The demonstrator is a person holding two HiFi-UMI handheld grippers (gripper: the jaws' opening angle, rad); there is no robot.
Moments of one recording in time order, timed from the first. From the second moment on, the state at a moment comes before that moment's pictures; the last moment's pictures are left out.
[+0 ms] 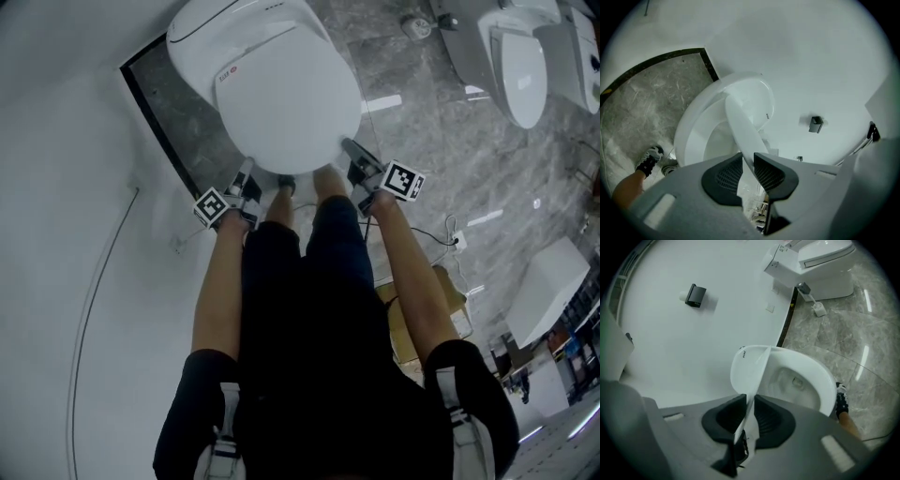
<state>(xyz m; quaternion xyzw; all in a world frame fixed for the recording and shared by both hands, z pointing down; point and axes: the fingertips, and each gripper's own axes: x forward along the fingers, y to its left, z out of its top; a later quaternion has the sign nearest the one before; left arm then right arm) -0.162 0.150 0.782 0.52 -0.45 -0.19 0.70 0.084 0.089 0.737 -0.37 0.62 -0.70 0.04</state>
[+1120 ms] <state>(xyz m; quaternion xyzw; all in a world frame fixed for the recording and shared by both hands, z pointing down) -0.115 0.107 0.629 0.76 -0.48 0.29 0.32 0.040 0.009 0.628 -0.32 0.63 -0.71 0.01</state>
